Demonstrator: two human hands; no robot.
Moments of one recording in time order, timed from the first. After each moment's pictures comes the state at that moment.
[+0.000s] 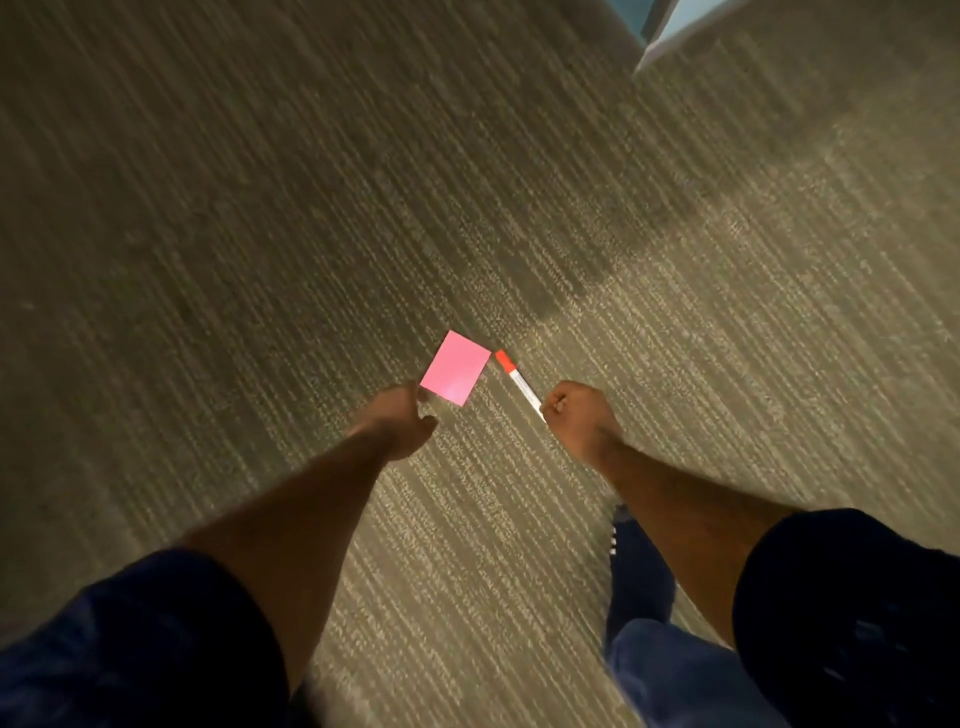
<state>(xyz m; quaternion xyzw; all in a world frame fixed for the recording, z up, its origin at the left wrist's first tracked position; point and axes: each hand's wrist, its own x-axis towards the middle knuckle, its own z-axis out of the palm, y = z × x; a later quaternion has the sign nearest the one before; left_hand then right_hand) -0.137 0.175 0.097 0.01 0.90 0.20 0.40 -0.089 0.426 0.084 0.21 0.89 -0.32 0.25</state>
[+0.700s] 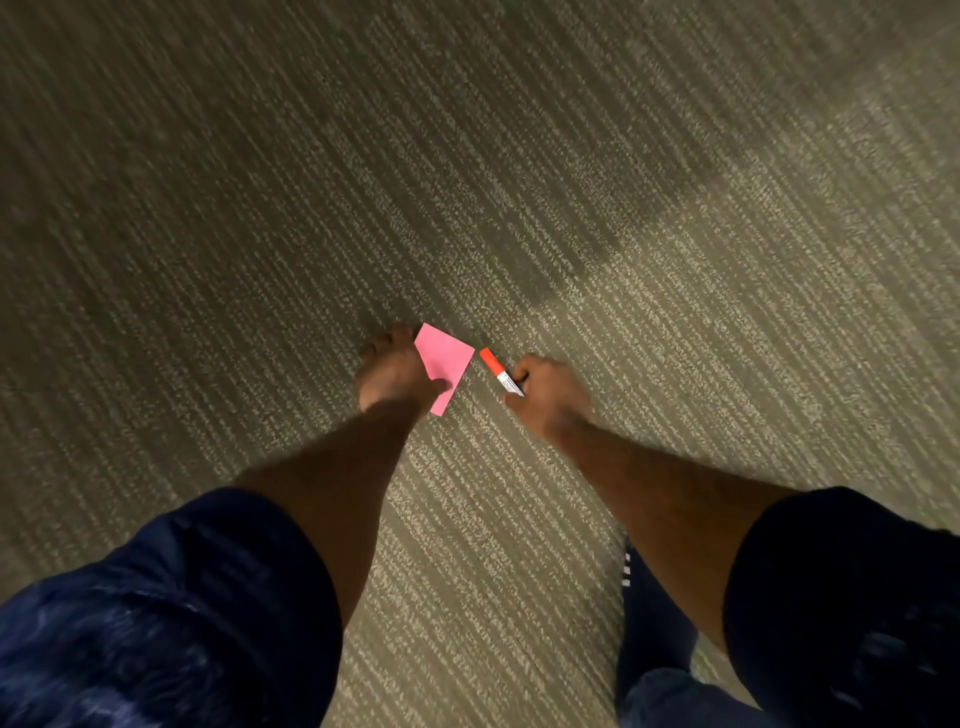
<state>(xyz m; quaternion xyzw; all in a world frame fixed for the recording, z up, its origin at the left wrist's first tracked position) -0.183 0.230 0.003 -0.04 0.95 0.11 0.29 -0.130 0.413 0.003 0.15 0.93 -0.25 0.24</state>
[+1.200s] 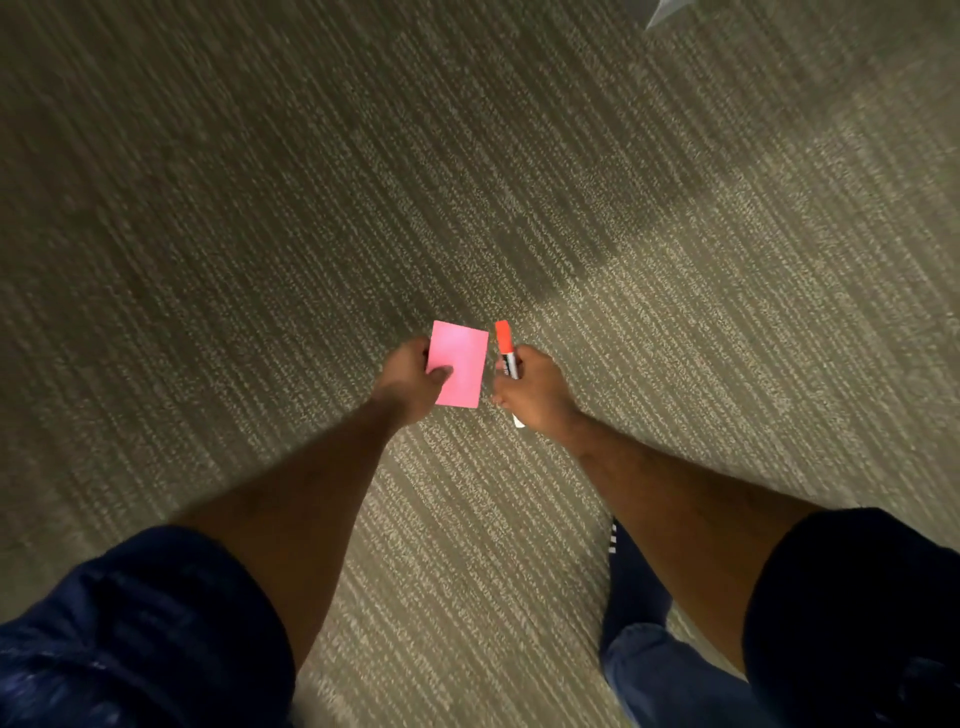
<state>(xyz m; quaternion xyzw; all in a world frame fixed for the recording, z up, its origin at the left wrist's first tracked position) -0.166 0.206 0.041 -0.08 0.85 0.41 0.32 -0.124 0.378 0.062 0.26 0.79 -0.50 0.25</state>
